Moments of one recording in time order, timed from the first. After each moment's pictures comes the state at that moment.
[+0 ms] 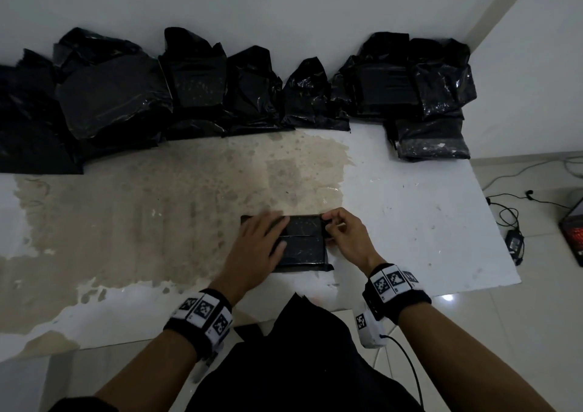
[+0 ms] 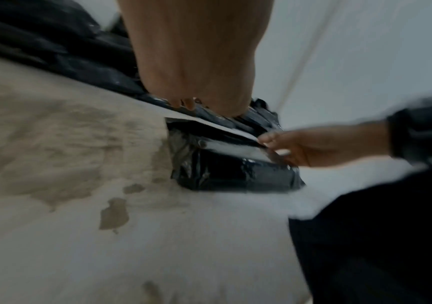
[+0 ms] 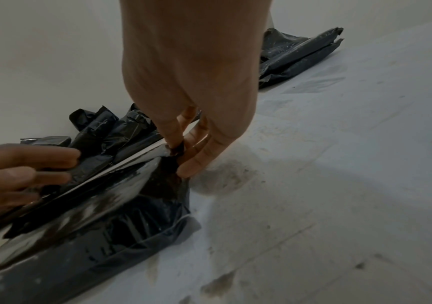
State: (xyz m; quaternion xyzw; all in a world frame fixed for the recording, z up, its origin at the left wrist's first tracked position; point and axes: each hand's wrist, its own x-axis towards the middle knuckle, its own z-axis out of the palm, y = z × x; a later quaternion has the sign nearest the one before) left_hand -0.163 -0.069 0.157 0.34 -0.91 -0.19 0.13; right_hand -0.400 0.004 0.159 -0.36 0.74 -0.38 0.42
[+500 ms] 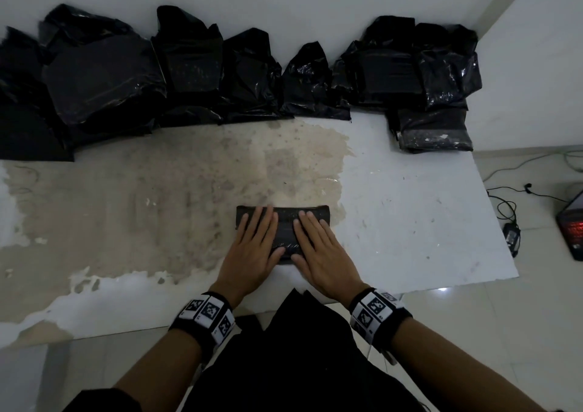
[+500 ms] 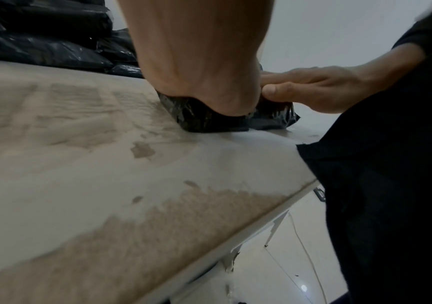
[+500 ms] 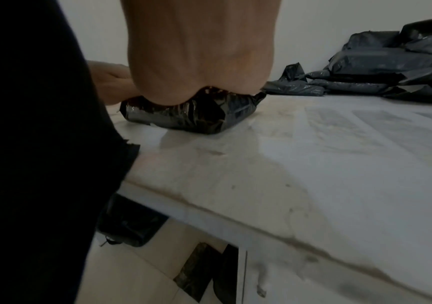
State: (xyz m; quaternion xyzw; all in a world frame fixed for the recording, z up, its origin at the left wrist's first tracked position) left_hand -0.155 -0.049 0.134 0.34 -0.93 -0.11 -0.01; right_hand -0.349 0.046 0.136 -0.74 0.66 -0.06 0.09
